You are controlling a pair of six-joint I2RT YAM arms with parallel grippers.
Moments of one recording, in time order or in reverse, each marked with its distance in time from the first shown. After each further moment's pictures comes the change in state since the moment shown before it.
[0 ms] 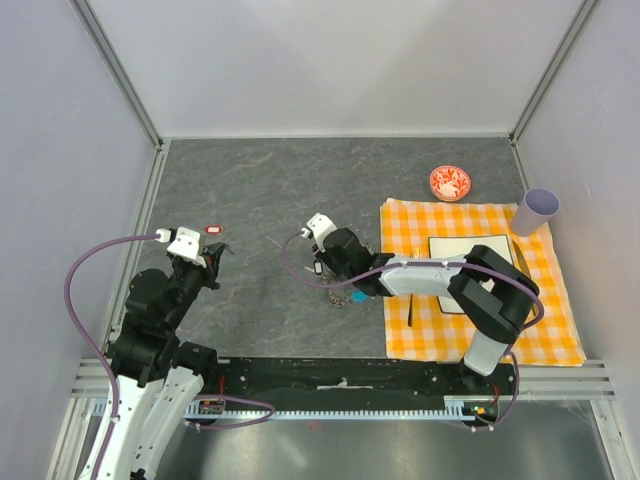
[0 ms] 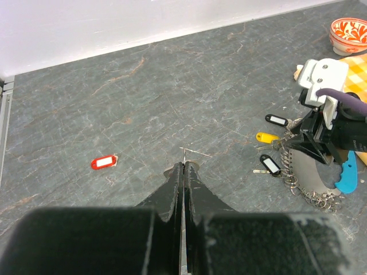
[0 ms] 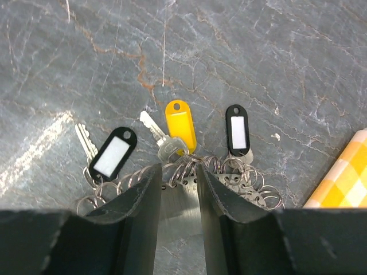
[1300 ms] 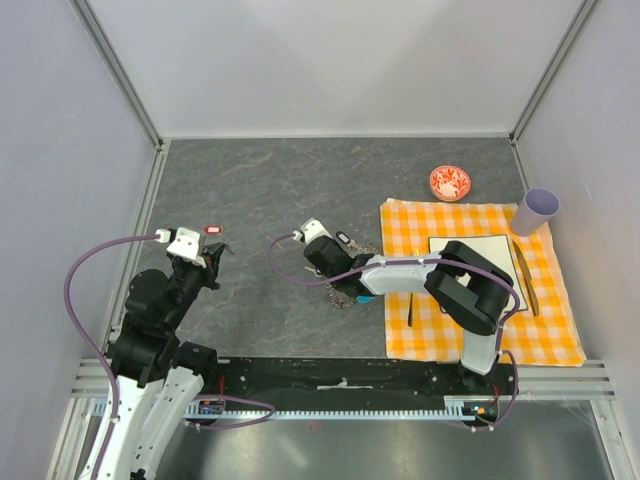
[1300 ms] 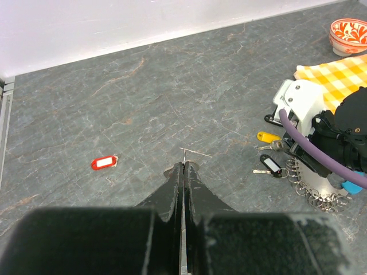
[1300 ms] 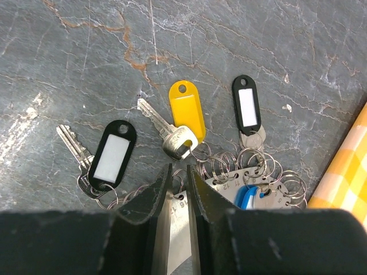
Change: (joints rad) left arm 0.000 -0.002 0.000 0.000 0.000 0.000; right arm 0.069 0.132 0.130 -0.164 0.204 0.158
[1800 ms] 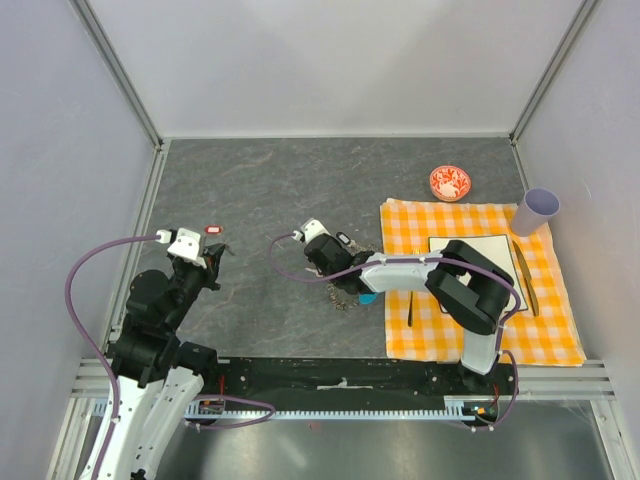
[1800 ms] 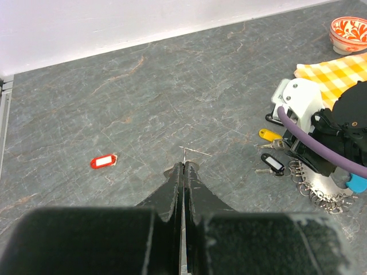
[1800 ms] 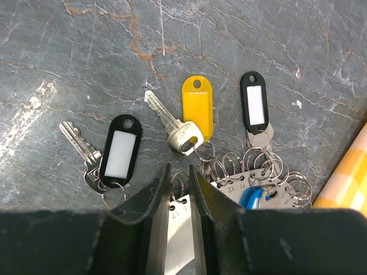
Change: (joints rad) left arm 0.000 -0.006 -0.008 0.000 0.001 0.000; right arm -0.006 0.000 0.016 -0.051 -0.040 0.003
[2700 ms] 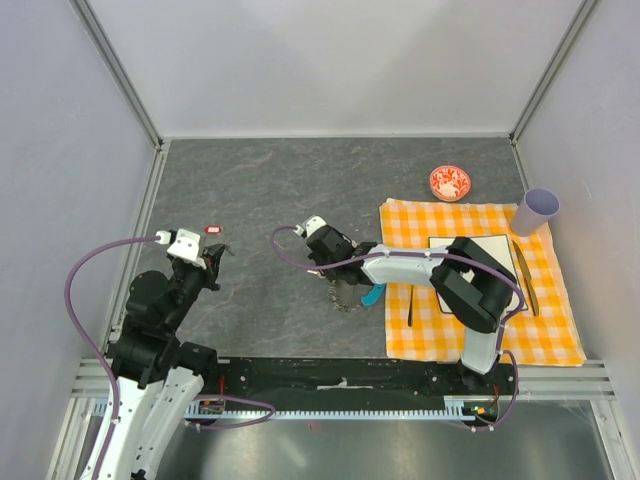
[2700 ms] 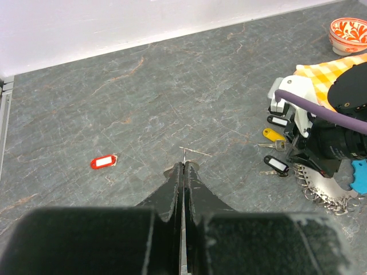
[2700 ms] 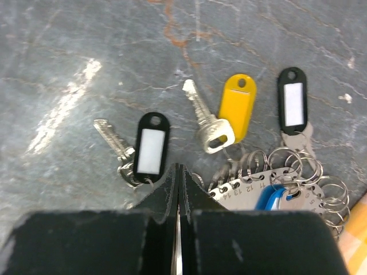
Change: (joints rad) left arm 0.000 -0.007 -0.003 0.000 0.000 0.000; right arm -0.042 -0.003 0.058 -0.130 -0.167 0.075
